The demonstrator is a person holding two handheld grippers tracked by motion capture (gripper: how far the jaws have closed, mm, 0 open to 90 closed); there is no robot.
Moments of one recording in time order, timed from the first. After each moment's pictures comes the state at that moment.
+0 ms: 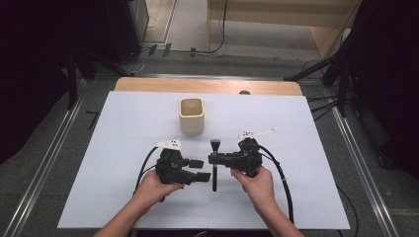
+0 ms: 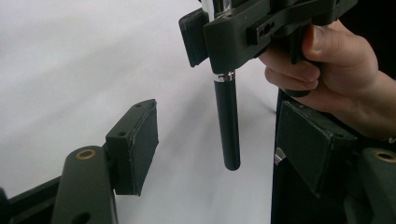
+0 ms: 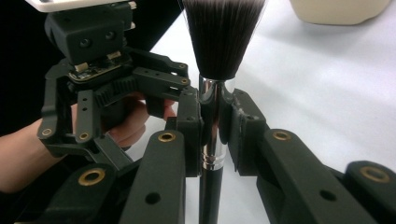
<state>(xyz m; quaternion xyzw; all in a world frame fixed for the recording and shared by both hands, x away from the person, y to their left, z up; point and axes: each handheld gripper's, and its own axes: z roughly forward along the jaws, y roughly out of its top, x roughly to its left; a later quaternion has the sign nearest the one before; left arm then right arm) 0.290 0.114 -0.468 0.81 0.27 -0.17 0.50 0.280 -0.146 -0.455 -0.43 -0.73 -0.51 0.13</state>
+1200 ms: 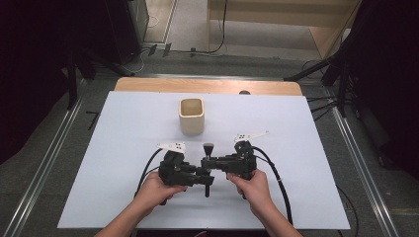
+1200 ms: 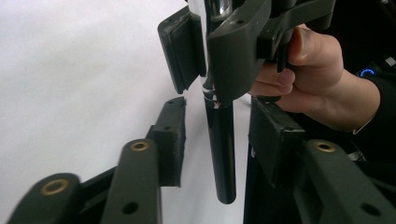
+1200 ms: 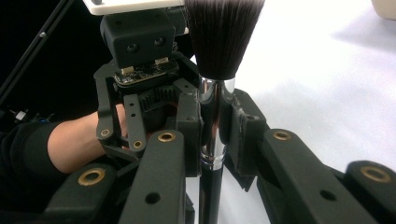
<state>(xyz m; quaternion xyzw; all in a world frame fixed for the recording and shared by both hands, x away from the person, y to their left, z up) 0.283 0.107 -0.467 0.80 0.25 -0.21 0.49 0.279 -0.135 -0.463 -0.37 -0.72 -0.55 0.20</state>
